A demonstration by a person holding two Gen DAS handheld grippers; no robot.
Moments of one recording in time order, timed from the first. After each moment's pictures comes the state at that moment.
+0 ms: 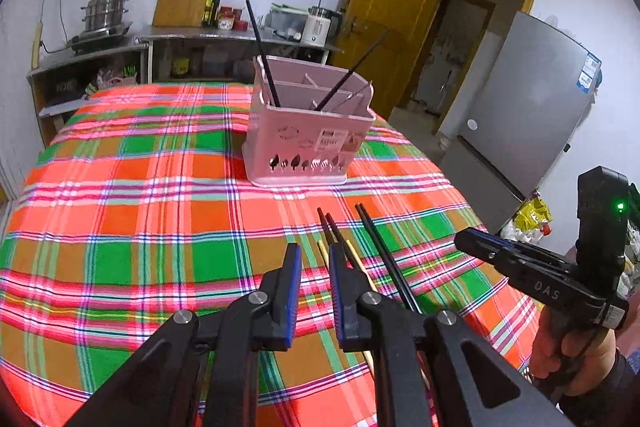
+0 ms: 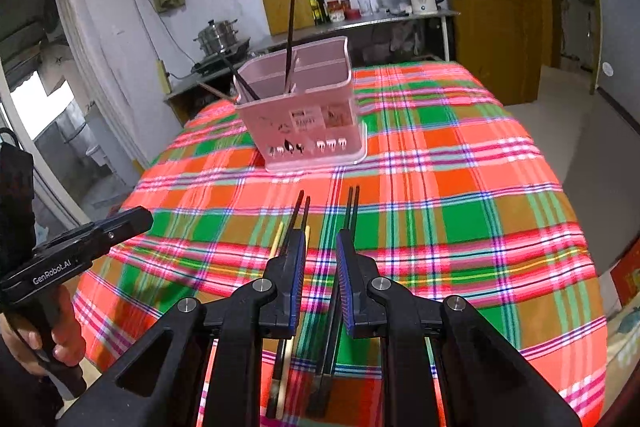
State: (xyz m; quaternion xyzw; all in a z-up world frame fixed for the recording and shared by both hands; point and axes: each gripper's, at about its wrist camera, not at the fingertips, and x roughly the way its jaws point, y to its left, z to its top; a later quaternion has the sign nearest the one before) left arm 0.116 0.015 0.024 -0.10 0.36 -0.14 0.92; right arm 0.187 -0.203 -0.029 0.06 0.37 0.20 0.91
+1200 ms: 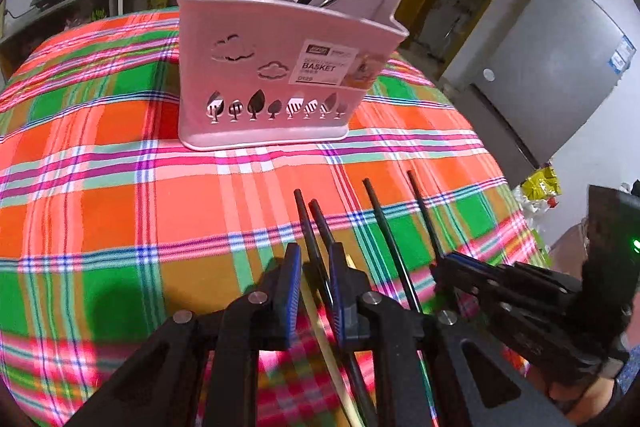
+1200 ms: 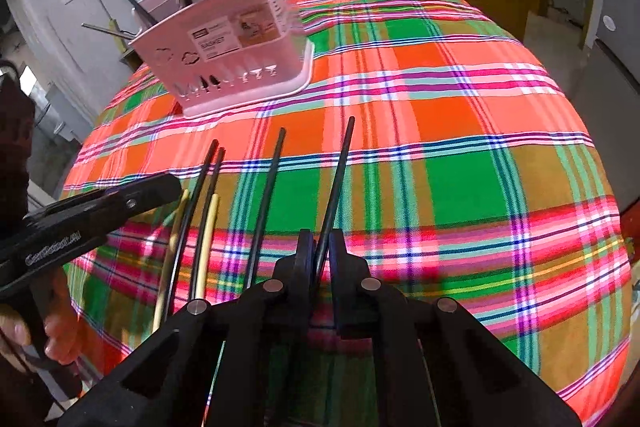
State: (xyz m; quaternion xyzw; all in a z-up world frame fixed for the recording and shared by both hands) left arm 0.232 -0.040 -0.053 -0.10 0.48 -0.15 0.86; right arm 0.259 -0.215 -0.098 0.05 0.48 0.15 0.86
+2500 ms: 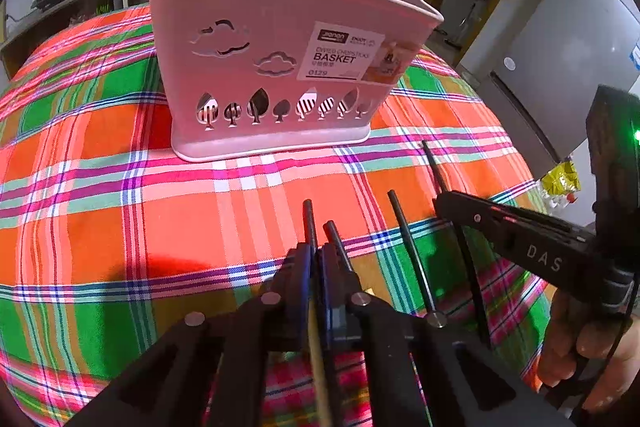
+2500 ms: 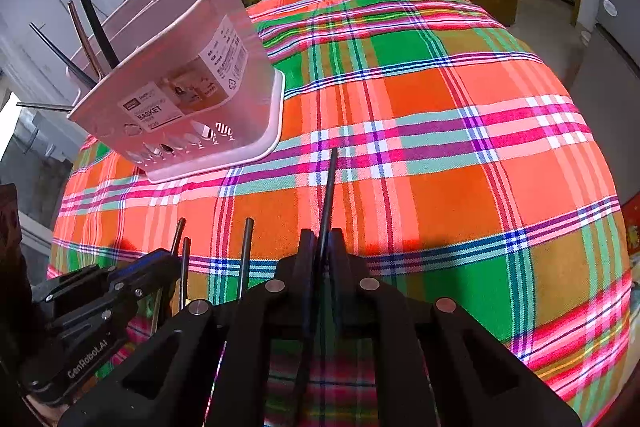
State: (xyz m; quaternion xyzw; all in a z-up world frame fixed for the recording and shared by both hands) left arm 0.259 -0.051 -0.068 -0.09 0.50 -0.13 0.85; right arm 0.335 -0.215 -0.099 0.08 0.50 0.13 0.85
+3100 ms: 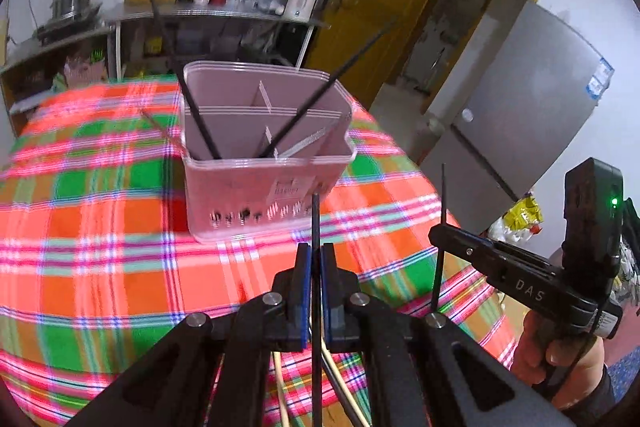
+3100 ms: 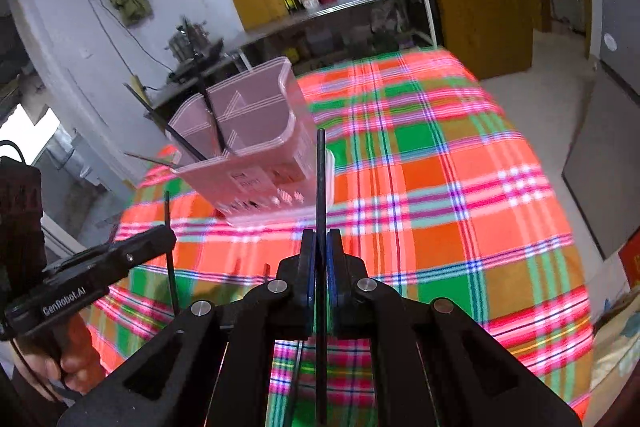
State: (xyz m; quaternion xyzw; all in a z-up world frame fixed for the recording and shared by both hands) left arm 0.228 -0.024 0.050 -0.11 0.41 -0.17 0.89; right arm 0.287 -0.231 -0.004 0.11 0.40 0.18 0.89
